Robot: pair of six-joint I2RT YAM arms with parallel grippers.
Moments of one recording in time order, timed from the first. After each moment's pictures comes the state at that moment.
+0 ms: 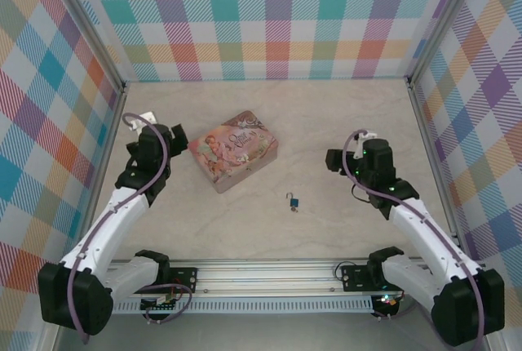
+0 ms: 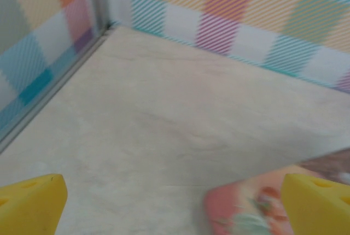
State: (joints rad) left arm -0.21 1.03 0.77 -0.24 -0.51 -0.37; right arm 0.26 0.93 0.62 -0.26 0.01 0.32
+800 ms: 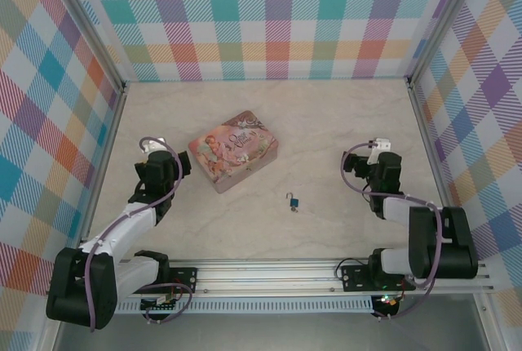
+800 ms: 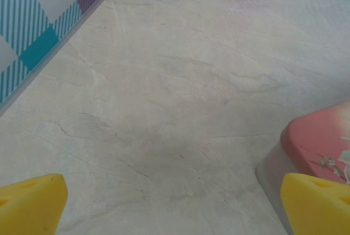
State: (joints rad) left arm -0.17 1.07 0.43 0.12 -0.42 -0.22; right arm -0.01 1.36 0.32 0.62 -0.07 0.11
